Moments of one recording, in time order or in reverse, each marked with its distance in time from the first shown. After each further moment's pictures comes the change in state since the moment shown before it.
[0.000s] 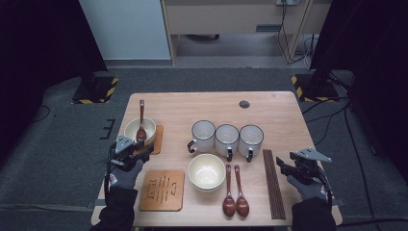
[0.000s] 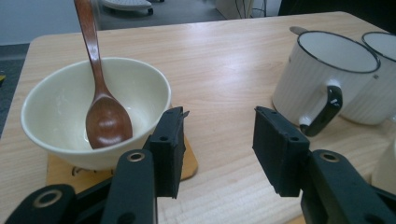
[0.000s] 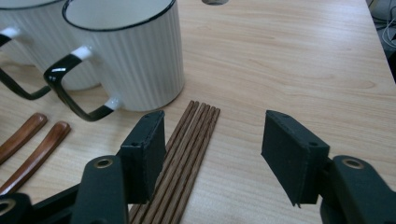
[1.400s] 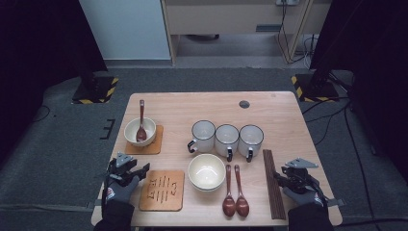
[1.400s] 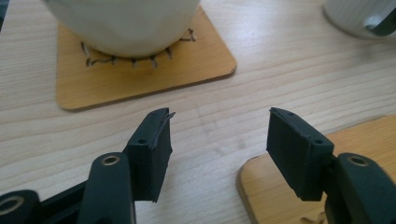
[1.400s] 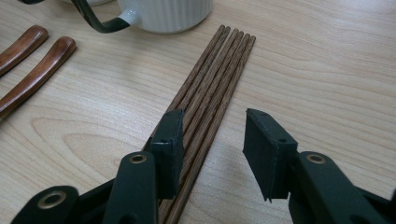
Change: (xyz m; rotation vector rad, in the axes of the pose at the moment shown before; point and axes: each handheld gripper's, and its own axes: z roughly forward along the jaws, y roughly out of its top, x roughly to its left) left arm 0.023 -0.064 0.007 0.178 0.068 -0.017; right arm 0.016 -0.029 0.008 0.184 0.032 -0.075
